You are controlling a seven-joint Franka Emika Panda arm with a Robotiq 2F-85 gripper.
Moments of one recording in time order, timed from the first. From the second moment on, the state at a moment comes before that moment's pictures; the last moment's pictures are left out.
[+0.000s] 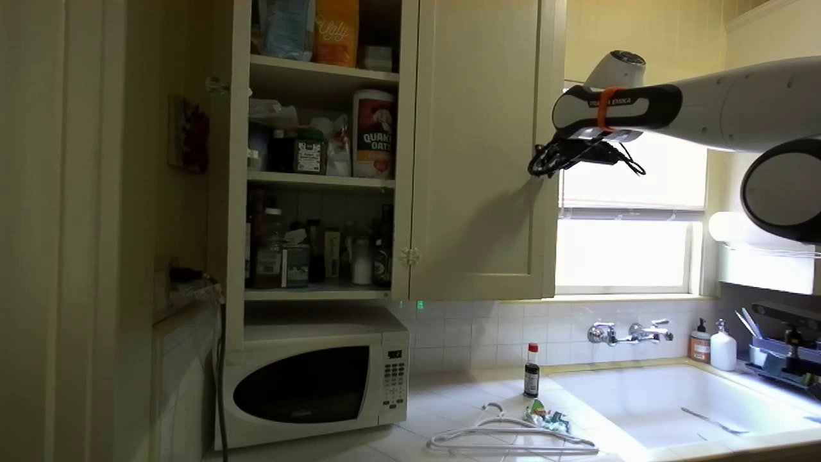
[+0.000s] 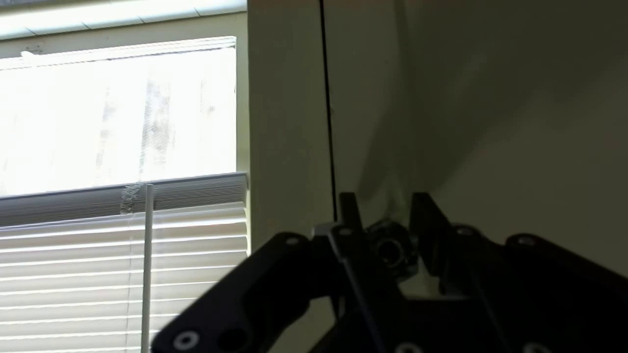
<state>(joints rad) -0.22 0.14 -0.24 -1.15 0.05 2.31 0.04</state>
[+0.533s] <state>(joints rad) -0.20 0.00 -0.22 -1.32 -0.04 2.35 0.04</state>
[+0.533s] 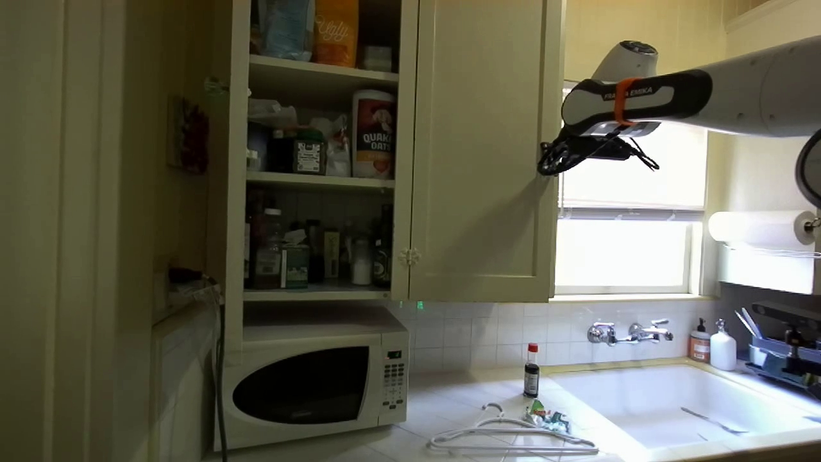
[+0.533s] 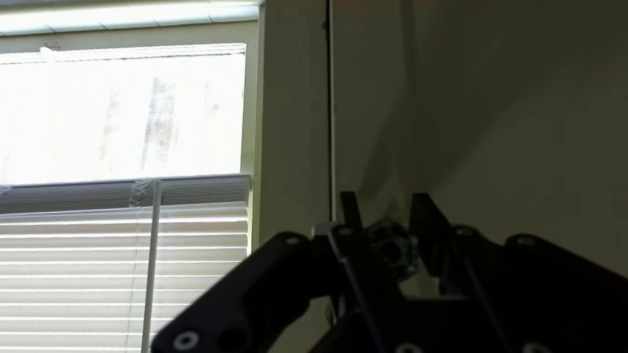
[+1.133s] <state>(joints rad) -0.16 -0.40 -0.16 -1.75 -0.07 2.35 -0.17</state>
